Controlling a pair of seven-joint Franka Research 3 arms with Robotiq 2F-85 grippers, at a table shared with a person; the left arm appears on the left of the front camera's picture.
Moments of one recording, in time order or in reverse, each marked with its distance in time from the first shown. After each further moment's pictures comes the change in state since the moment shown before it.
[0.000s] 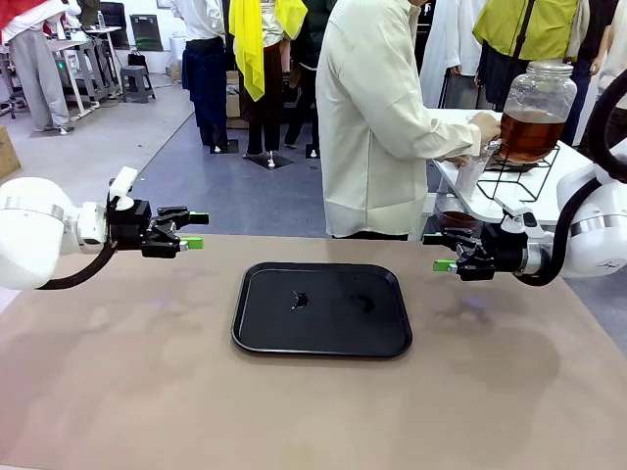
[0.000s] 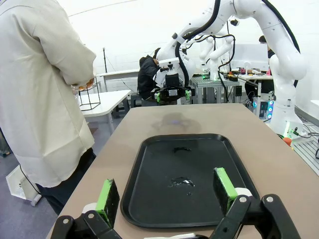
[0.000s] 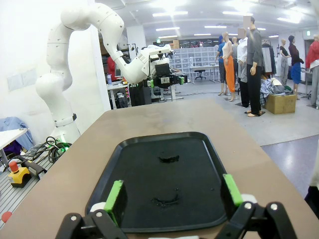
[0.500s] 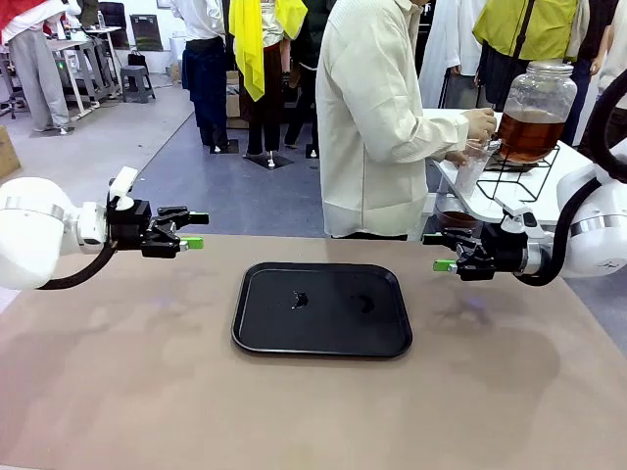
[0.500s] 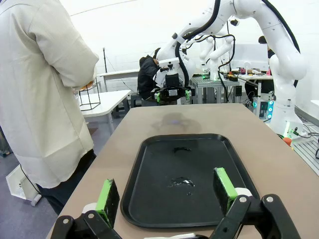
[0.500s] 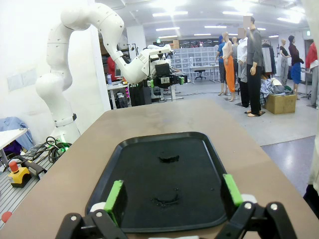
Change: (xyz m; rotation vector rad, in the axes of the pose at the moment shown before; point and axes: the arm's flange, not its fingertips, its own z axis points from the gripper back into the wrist) left arm 0.000 0.000 0.000 0.000 0.000 0.000; right arm 0.000 0.000 0.000 0.000 0.000 0.000
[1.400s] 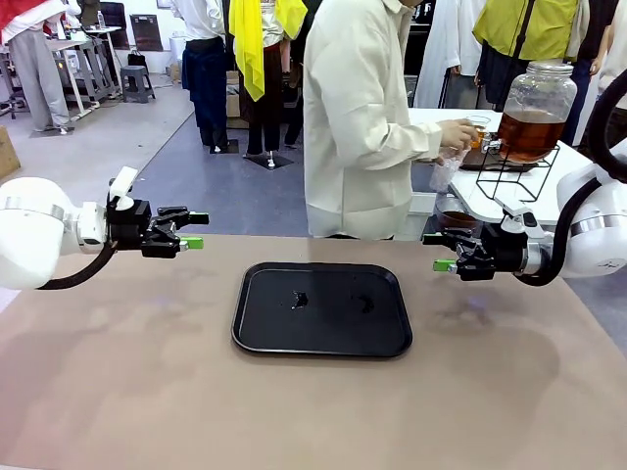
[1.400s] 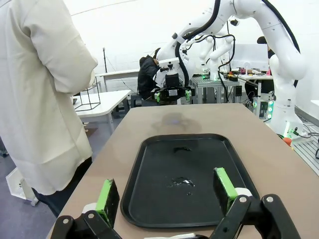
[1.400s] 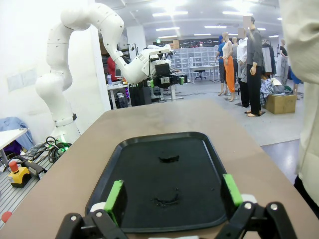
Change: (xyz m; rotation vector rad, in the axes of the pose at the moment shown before) left arm 0.000 0.000 0.000 0.000 0.000 0.000; right arm 0.000 0.000 0.000 0.000 0.000 0.000
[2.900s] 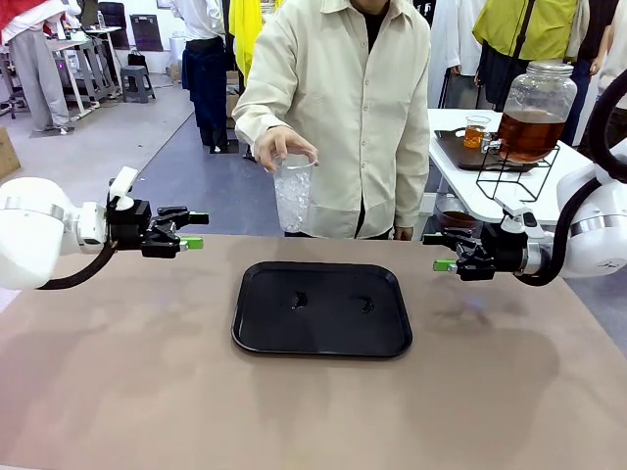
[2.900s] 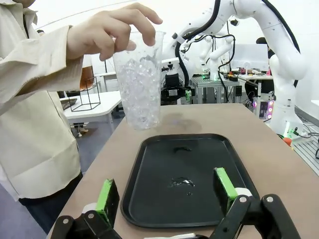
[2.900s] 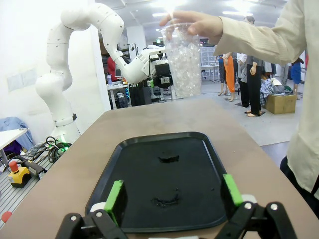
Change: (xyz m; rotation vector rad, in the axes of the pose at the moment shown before) left arm 0.000 0.000 0.000 0.000 0.000 0.000; right arm 0.000 0.000 0.000 0.000 0.000 0.000
